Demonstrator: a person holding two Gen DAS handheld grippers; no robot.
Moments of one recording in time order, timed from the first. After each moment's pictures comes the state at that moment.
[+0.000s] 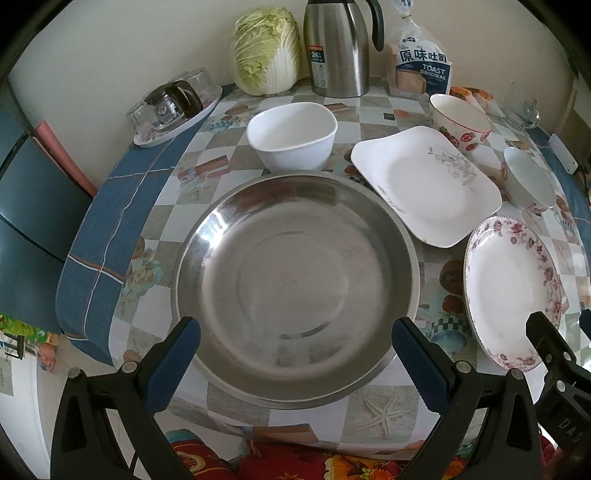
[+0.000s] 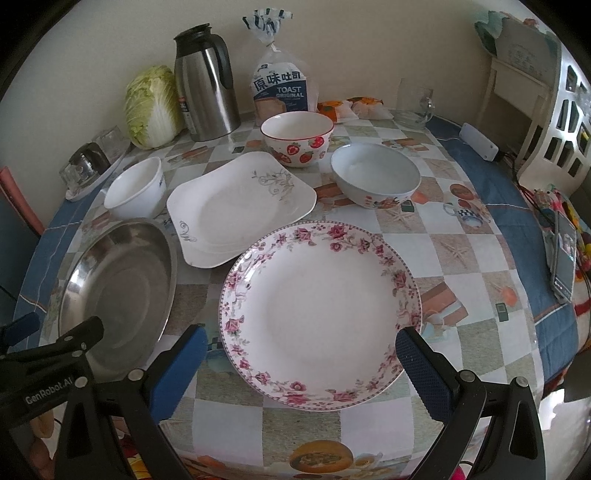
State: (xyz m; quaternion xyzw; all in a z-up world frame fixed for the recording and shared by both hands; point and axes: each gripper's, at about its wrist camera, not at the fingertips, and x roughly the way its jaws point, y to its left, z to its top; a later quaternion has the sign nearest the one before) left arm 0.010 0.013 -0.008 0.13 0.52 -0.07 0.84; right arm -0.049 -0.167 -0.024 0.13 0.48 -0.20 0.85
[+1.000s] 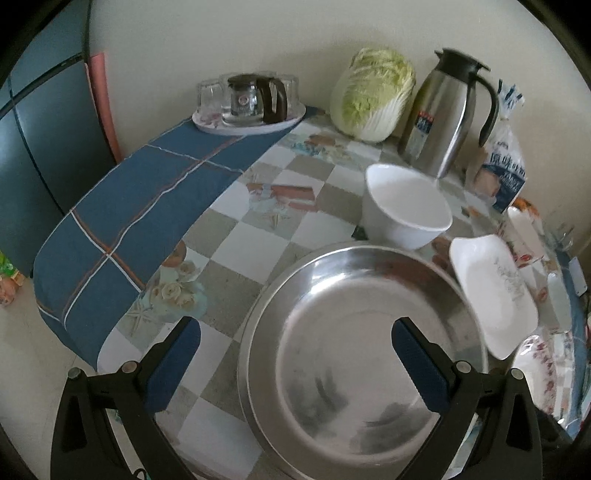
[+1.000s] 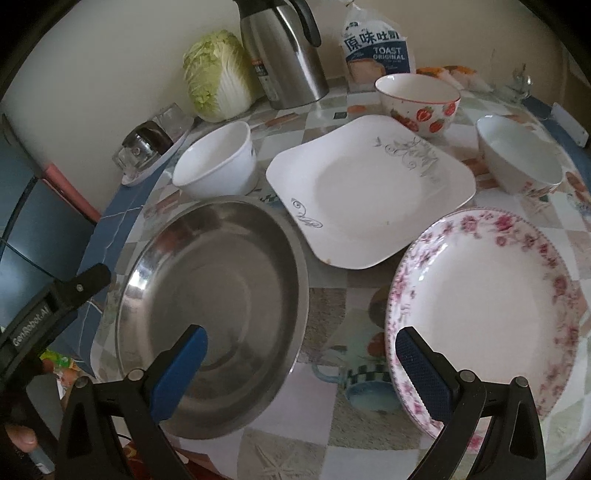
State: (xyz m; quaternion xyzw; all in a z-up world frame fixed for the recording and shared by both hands) left arm 0.074 0.116 -0.020 -0.03 0.47 -0.02 0.88; right arm 0.027 -0.107 -0.070 0.20 0.49 -0.07 0.84
